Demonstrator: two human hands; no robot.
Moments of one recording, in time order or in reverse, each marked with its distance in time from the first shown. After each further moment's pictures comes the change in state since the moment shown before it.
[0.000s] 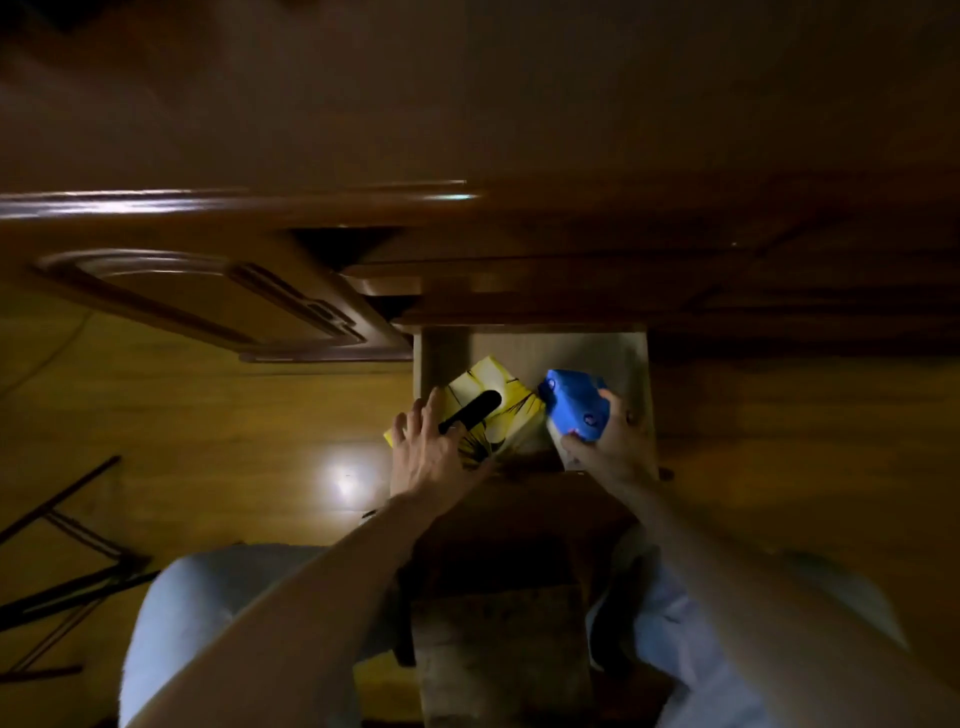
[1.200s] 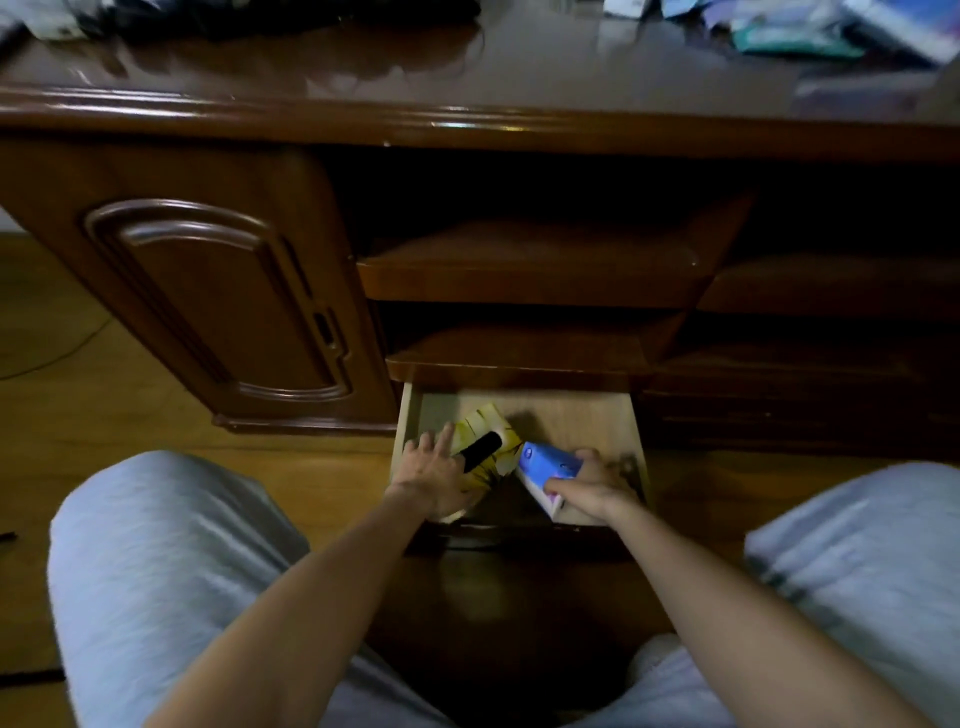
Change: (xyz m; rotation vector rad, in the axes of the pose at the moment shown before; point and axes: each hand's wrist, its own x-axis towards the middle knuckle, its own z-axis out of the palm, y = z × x) left_hand 0.040 0.007 0.084 0.179 -0.039 0.113; right_hand 0.043 0.043 0.068 -0.020 -0.005 -0.016
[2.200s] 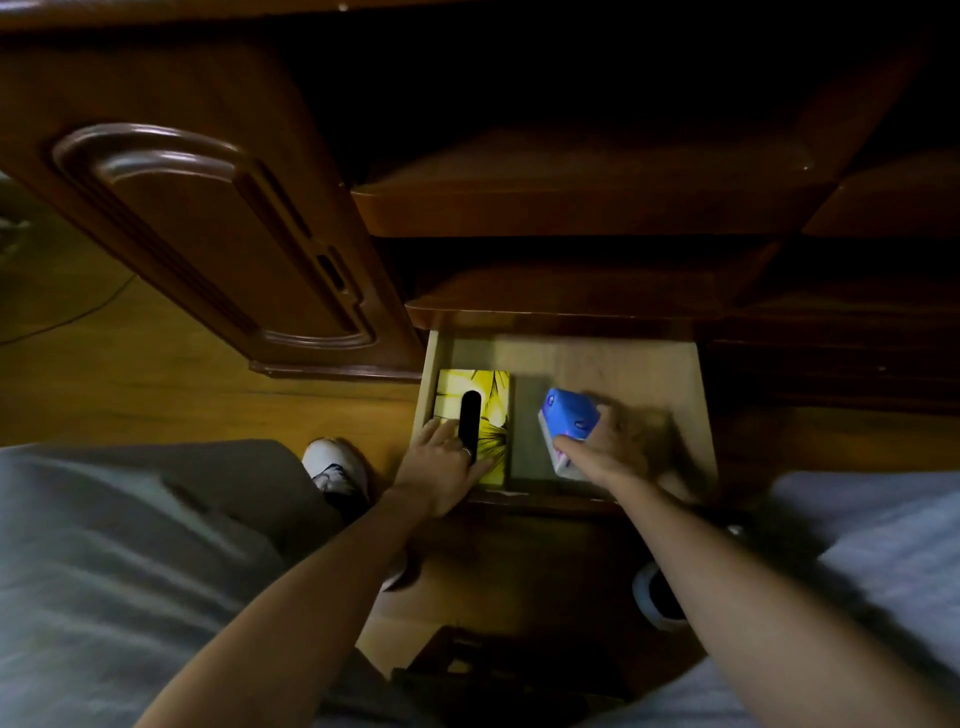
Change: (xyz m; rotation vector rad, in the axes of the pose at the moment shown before) left_hand 0.012 -0.013 0.082 -0.137 0.098 0.043; right_hand 0.060 -0.005 0.054 0.076 0.039 -0.062
